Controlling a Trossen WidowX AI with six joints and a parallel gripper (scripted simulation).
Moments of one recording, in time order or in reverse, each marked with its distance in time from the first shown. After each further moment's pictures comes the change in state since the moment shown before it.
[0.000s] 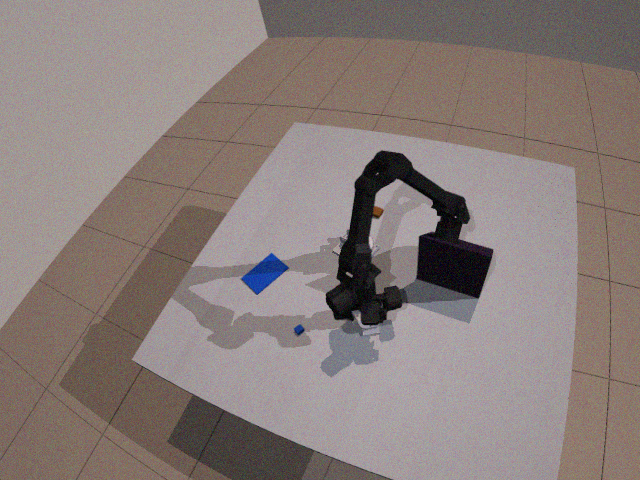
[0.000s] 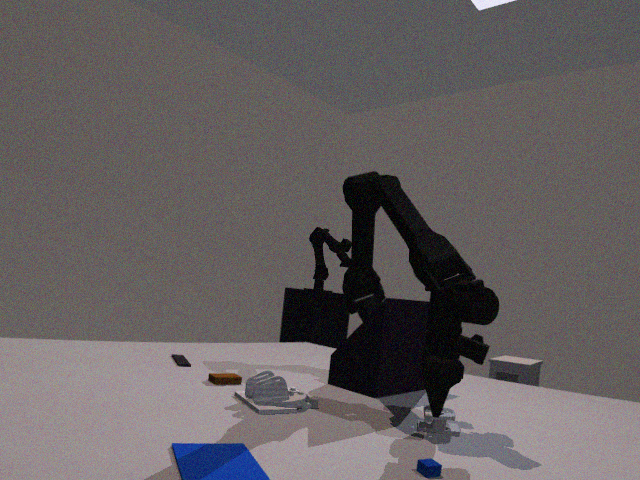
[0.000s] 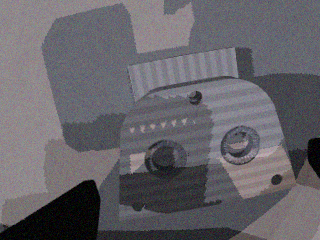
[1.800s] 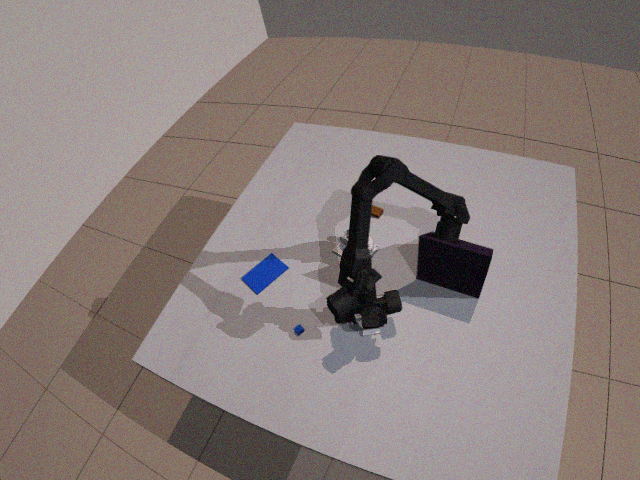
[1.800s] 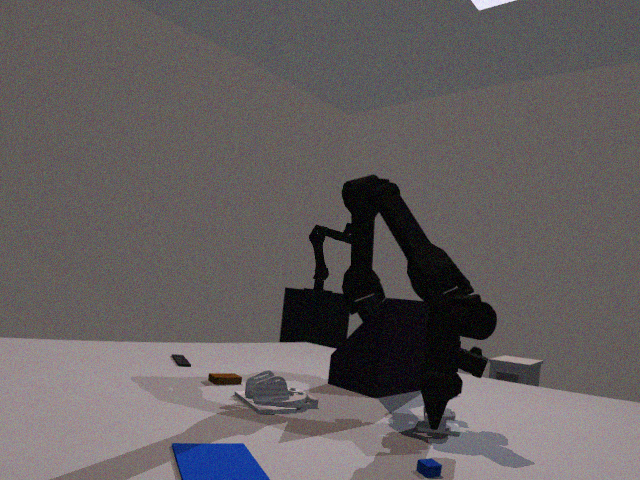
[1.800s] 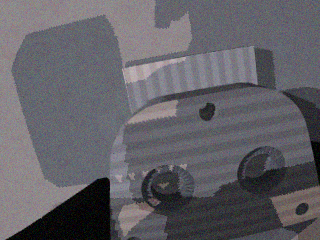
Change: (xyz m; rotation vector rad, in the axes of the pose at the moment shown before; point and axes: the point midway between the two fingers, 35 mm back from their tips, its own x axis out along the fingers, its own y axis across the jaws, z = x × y) arm 0.023 0.000 -0.001 -0.001 0.003 0.000
